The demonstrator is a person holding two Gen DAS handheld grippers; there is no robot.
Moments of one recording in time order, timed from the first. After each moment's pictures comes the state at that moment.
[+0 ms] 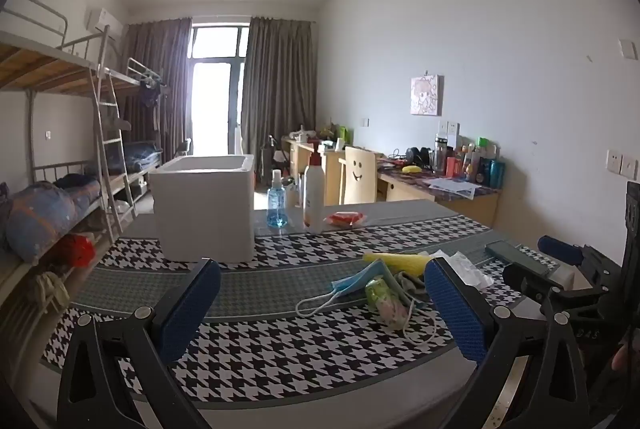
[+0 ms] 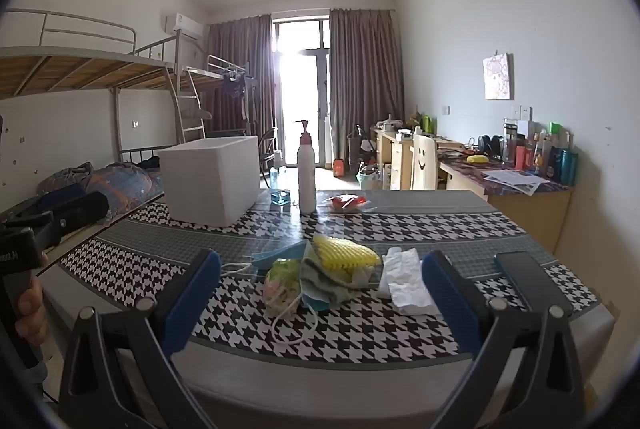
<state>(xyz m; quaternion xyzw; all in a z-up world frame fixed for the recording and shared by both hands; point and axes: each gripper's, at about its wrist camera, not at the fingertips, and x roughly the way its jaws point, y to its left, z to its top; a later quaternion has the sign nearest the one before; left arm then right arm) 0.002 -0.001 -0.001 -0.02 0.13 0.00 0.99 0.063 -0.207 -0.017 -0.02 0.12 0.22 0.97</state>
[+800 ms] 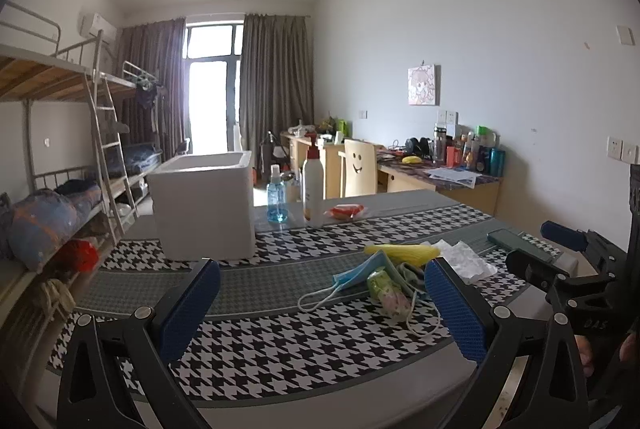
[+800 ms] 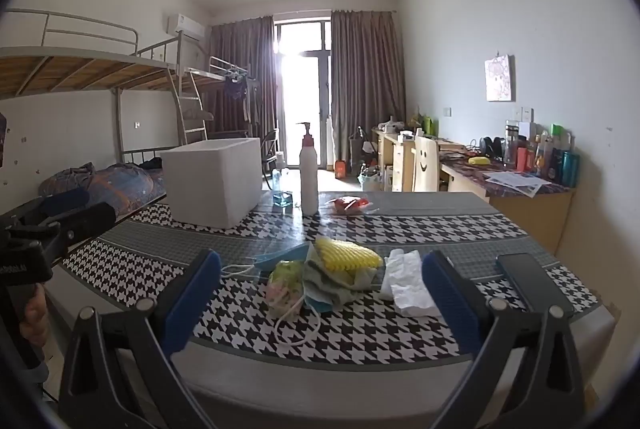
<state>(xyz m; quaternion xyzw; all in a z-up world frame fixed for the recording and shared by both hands) 0.004 -0.004 -0.004 -0.01 0.14 0.01 0.99 0.063 -0.206 -0.018 -0.01 0.12 0.22 0.97</state>
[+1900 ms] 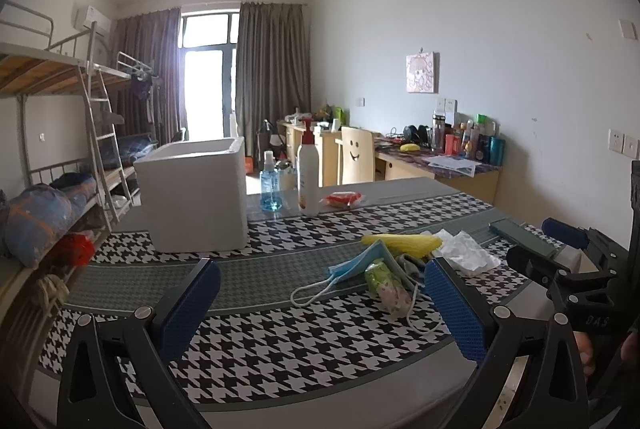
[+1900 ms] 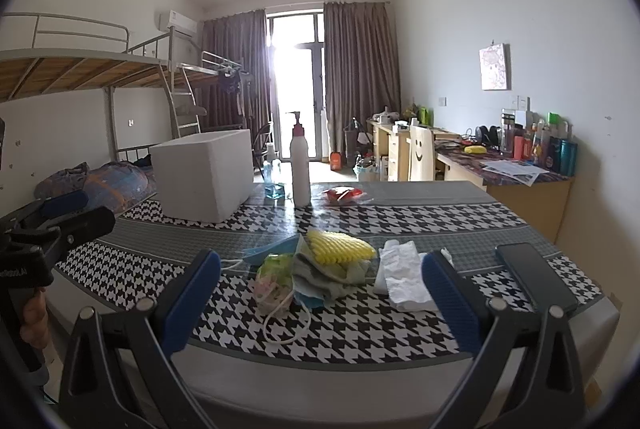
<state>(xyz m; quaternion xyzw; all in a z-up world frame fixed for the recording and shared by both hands) 0.022 -0.008 -0.011 -0.01 0.16 -0.01 0.99 0.078 -0.212 -0.026 -0.01 0.14 0.21 0.97</state>
